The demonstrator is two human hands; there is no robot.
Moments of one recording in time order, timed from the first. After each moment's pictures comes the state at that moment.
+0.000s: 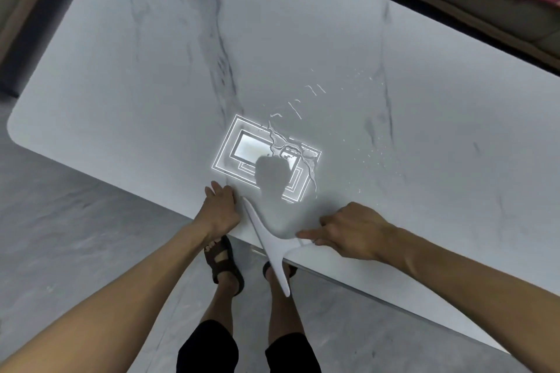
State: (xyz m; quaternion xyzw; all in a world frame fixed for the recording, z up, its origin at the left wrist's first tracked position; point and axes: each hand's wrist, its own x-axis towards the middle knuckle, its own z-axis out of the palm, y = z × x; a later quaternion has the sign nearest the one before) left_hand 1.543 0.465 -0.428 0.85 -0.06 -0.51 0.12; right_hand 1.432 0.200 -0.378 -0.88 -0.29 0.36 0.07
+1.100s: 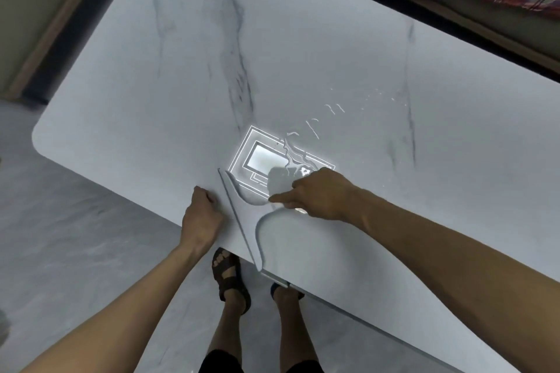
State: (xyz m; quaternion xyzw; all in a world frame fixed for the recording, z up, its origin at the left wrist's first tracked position) left_hand 1.563 0.497 -0.436 0.91 0.14 -0.31 0.26; right_hand 1.557 0.233 -0.404 -0.91 -0.31 0.27 0.05
